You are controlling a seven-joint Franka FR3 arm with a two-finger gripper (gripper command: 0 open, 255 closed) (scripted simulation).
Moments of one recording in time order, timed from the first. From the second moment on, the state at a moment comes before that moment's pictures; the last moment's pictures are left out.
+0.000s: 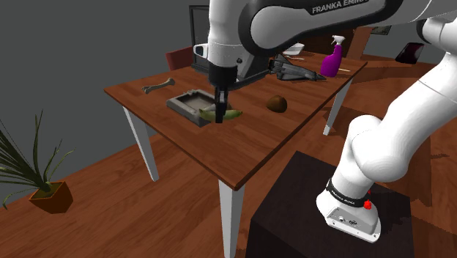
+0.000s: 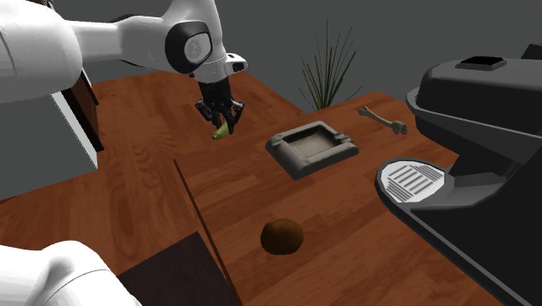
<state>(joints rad) 0.28 -0.37 0.21 -2.16 0.06 1.90 -0.24</state>
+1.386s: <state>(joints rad) 0.15 0.10 0.05 -1.61 0.01 1.82 -0.50</state>
